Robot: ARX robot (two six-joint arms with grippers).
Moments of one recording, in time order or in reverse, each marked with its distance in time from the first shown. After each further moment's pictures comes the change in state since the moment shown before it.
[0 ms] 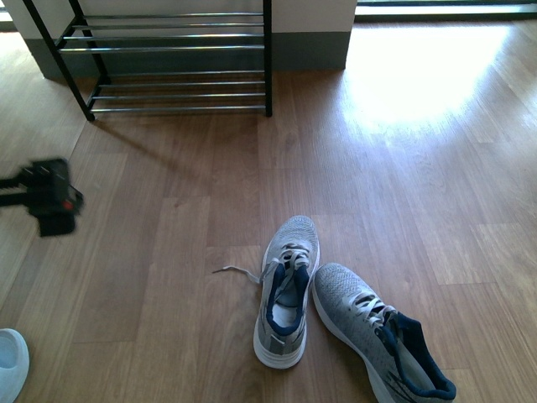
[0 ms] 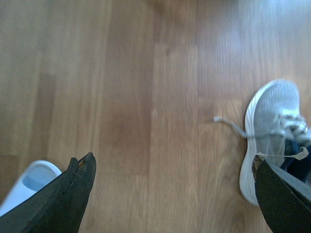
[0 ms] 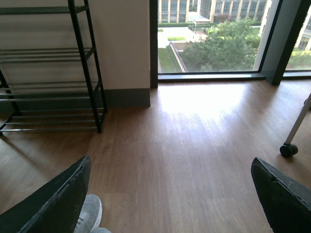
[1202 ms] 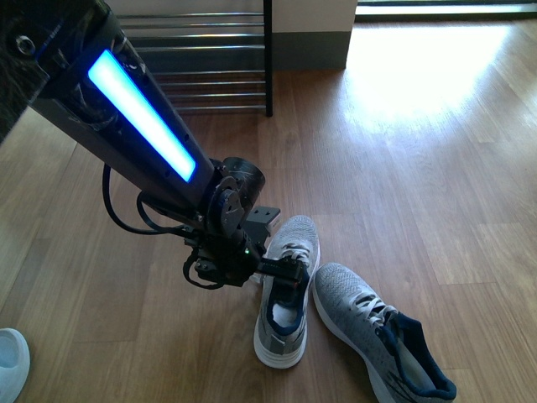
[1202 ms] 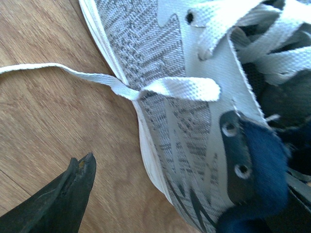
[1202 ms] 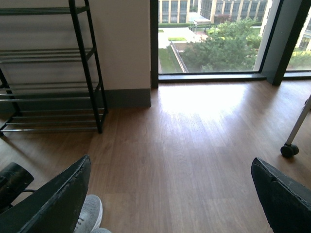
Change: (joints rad) left arm -0.353 1.092 1.185 -0.630 0.285 0.091; right arm 0.000 0.000 0.000 0.000 0.000 0.000
